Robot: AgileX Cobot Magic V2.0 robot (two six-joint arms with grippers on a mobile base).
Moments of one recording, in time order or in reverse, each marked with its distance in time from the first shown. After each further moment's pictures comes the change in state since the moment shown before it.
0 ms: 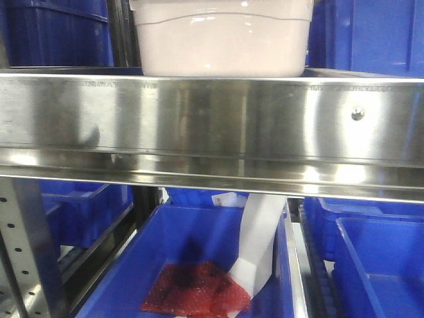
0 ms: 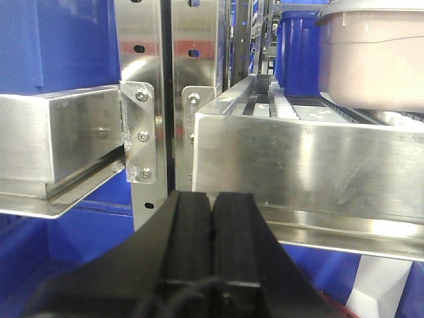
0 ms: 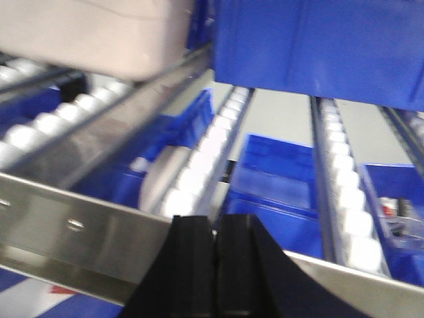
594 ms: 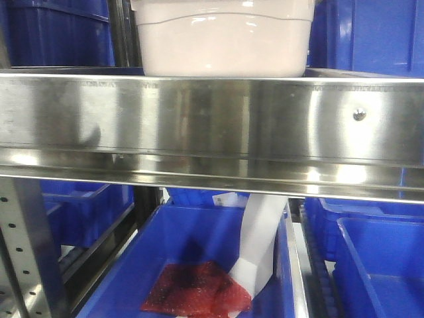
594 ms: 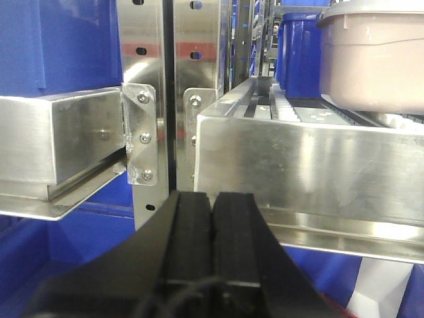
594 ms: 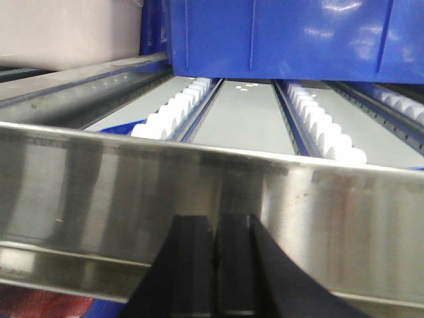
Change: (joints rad) left arm 0.000 0.000 0.000 0.000 -0.004 0.000; right arm 0.000 -0.187 0.395 -0.140 -0.359 0.198
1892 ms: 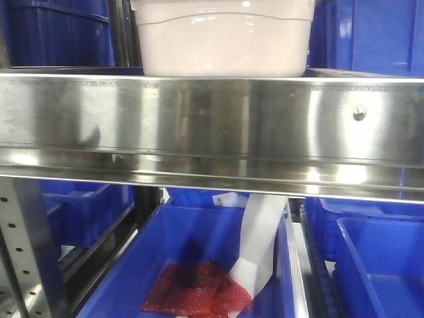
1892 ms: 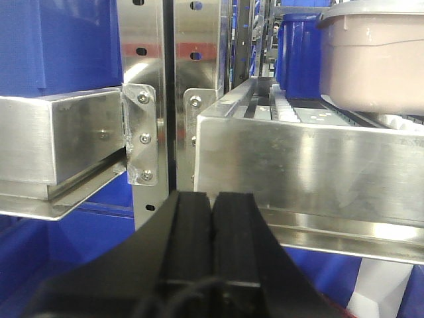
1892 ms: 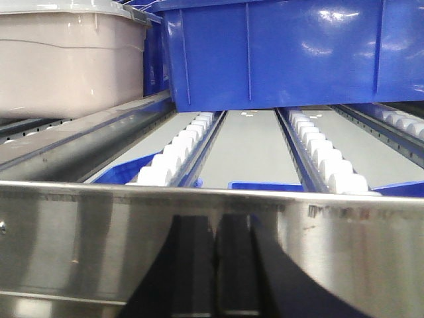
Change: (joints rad) left arm 0.000 0.000 0.000 0.000 0.000 -0.002; right arm 0.000 0.000 0.000 0.054 -0.077 0.039
